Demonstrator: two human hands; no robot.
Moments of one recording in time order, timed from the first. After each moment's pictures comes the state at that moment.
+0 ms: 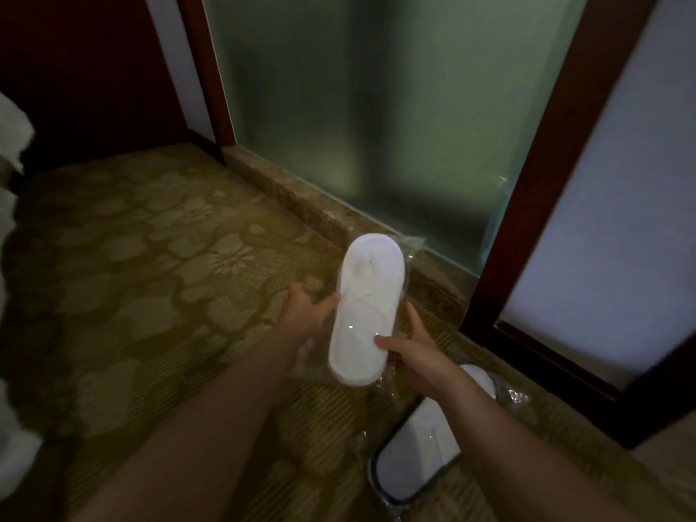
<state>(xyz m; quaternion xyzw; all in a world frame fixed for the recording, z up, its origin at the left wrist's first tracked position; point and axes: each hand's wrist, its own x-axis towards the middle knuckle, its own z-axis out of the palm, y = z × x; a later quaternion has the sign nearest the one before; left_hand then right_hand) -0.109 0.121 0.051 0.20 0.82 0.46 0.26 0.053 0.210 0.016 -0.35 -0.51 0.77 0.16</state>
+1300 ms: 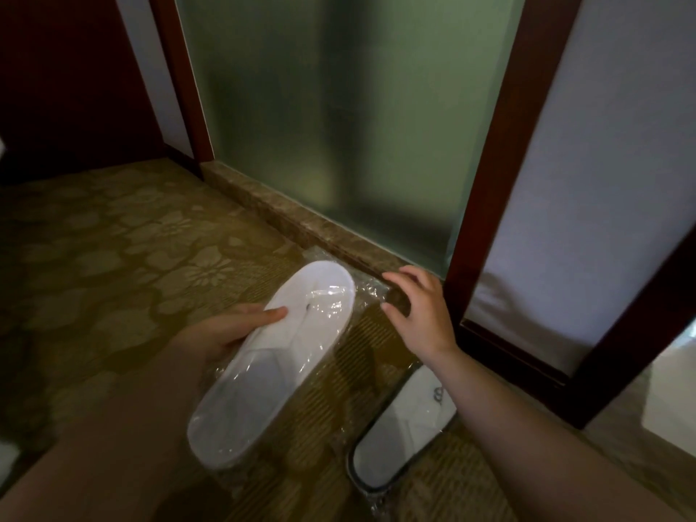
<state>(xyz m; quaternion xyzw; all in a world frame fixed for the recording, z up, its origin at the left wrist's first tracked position) -0.144 0.053 0.077 0.28 0.68 0.44 0.51 0.092 0.214 0.075 -0.32 -0.87 0.20 0.32</state>
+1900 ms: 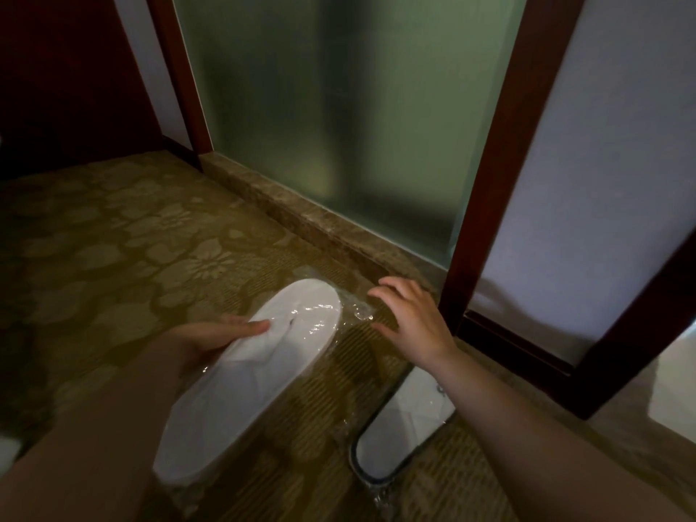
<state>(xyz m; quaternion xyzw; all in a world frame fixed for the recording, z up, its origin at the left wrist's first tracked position) -0.149 0.028 0.080 0.27 0.74 0.33 0.51 0.091 0.206 0.066 -0.25 -0.95 0.09 0.19</state>
